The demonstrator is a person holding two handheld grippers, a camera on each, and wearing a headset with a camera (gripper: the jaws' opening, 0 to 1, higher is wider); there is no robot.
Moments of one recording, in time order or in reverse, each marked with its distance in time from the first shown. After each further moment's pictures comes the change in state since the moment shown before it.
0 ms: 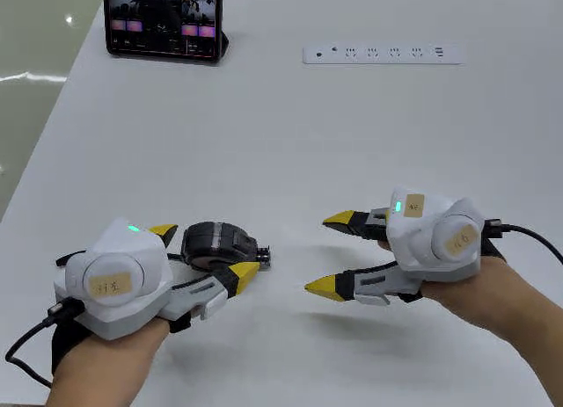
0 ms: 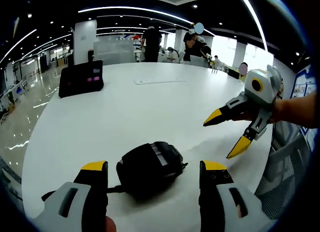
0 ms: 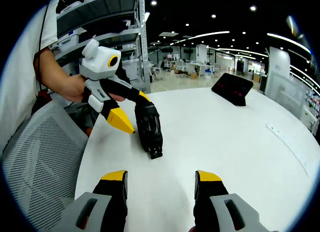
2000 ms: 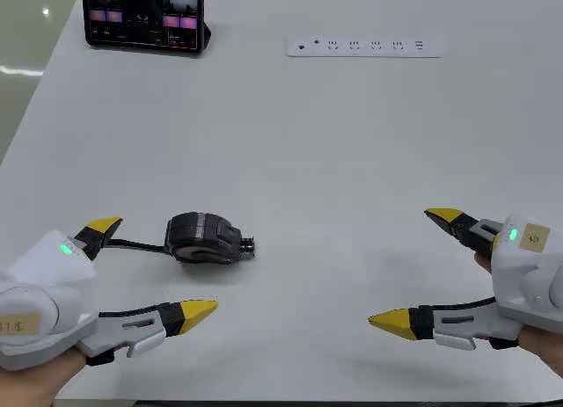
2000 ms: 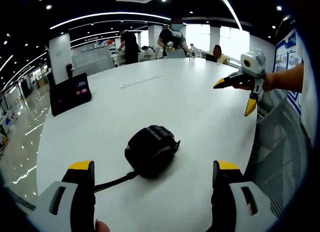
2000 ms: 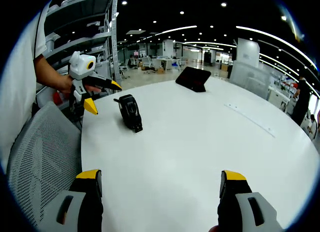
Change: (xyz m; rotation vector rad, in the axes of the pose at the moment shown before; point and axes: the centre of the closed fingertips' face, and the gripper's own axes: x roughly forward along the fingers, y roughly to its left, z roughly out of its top) left arm -0.045 0.002 -0.011 0.224 0.020 -0.107; right arm -0.100 0.001 -0.042 0.130 0.033 -0.260
